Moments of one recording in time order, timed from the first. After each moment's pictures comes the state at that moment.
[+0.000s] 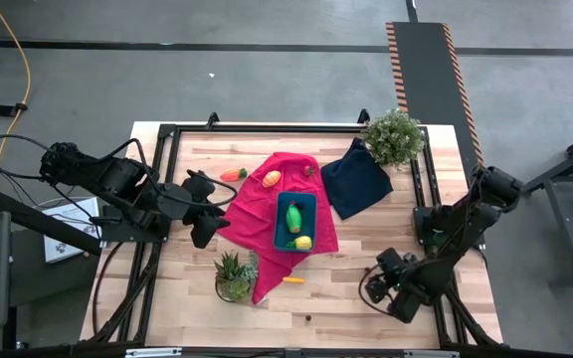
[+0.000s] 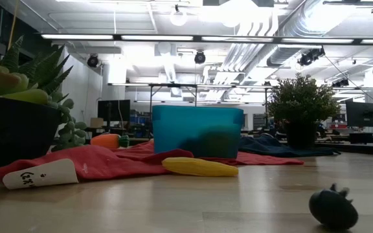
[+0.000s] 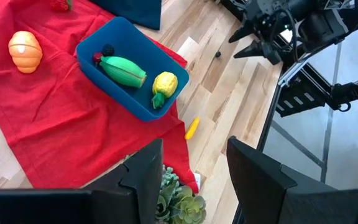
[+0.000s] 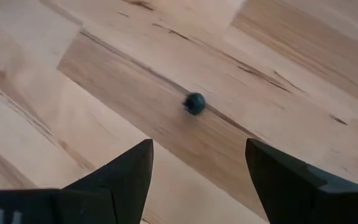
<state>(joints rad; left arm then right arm) -0.28 1.14 1.38 -1.05 -0.28 -0.95 0.93 1.56 0.85 -0.79 0.41 1.91</state>
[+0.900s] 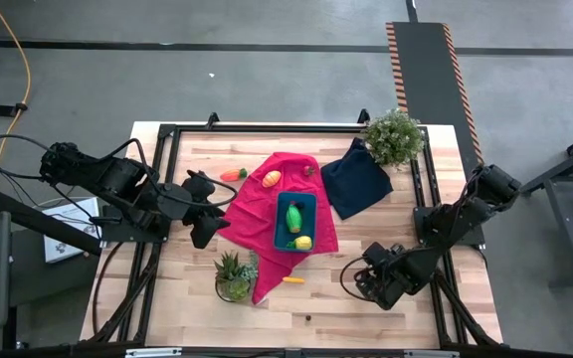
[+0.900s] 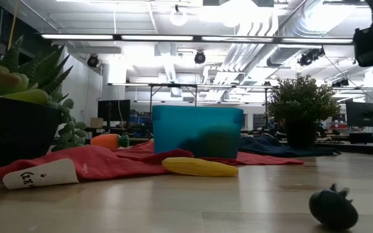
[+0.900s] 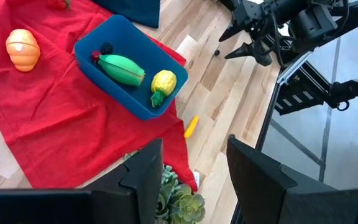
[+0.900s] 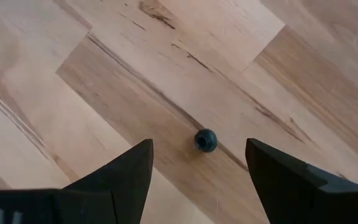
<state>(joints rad) -0.28 1.14 1.38 -1.05 -0.27 -0.95 0.78 1.56 0.85 -0.74 0.33 1.59</state>
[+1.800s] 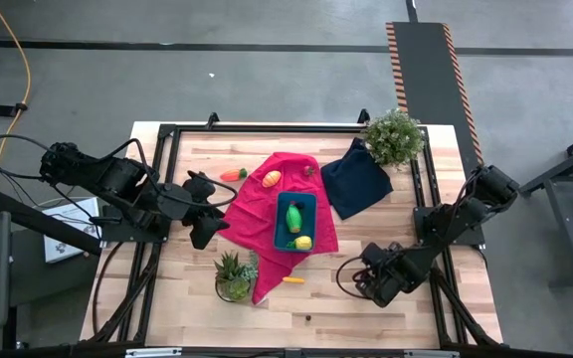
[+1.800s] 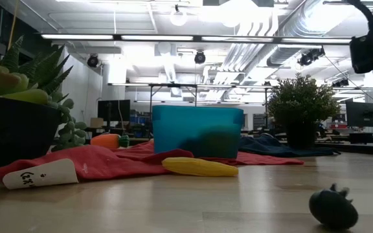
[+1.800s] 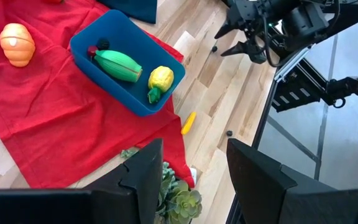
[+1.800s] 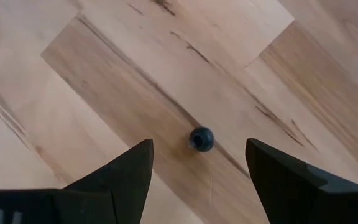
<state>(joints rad) -0.28 1.14 1.38 -1.05 -0.25 -0.96 0.75 1.57 0.84 -0.73 0.28 1.51</state>
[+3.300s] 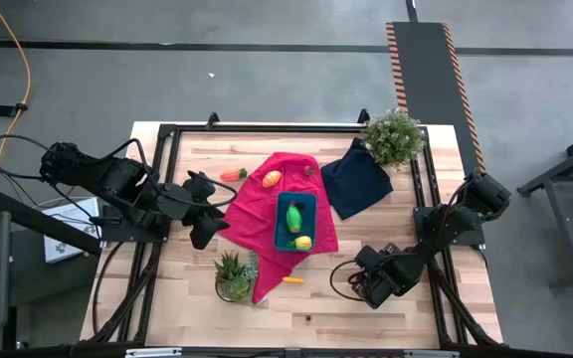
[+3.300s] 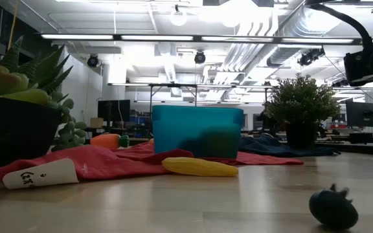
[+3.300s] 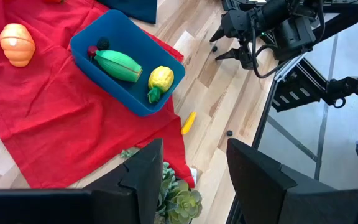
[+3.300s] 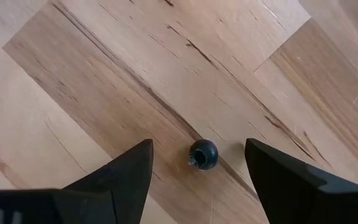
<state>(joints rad) -0.28 1.14 1.38 -1.05 -0.25 -0.96 0.73 1.67 0.86 -0.71 0.27 1.47</state>
